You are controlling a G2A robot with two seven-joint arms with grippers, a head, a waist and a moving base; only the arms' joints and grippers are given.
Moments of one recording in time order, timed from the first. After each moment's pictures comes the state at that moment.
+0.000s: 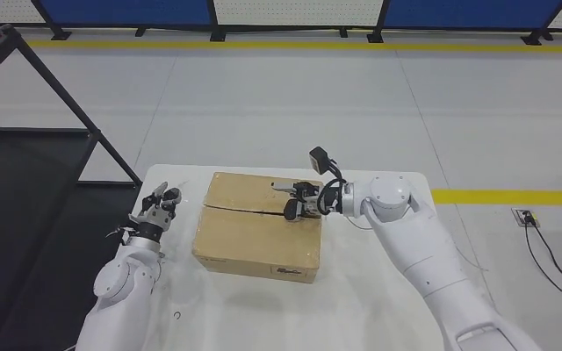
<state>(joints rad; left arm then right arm) 0.97 -1.28 -1.60 -1.23 -0.69 -0.06 -0.30 -0.34 -1.42 1.00 -0.82 0.27 0.01 1.12</state>
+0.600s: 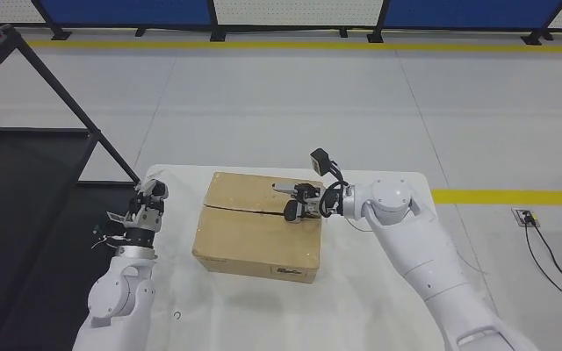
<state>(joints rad) 1.11 -1.28 -1.61 -1.48 -0.55 -0.22 -0.18 -0.36 -1.41 1.02 -0.84 0.29 -0.02 1.11</state>
